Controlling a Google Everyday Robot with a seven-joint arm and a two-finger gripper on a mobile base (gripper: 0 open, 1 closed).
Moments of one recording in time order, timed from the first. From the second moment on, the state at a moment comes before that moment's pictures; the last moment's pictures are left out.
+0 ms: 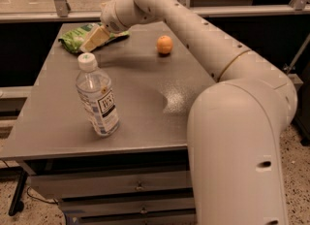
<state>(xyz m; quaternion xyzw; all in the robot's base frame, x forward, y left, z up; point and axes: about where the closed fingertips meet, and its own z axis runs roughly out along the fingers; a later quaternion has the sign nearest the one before) 0.780 0.199 0.903 -0.60 0.61 0.20 0.48</state>
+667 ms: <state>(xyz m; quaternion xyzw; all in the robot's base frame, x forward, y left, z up) 0.795 0.220 0.879 -0.61 0.61 0.21 0.47</state>
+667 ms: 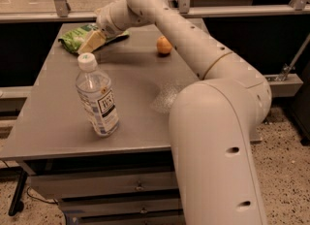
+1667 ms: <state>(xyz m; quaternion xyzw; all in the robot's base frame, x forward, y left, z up) 0.787 0.200 0.857 -0.62 0.62 0.21 0.44</state>
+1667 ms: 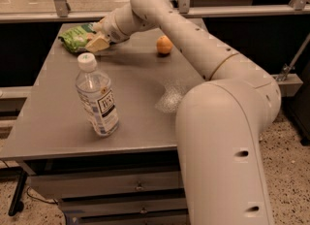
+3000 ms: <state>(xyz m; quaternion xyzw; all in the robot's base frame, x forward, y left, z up) 0.821 0.166 0.915 -0.61 0.61 0.15 0.49</state>
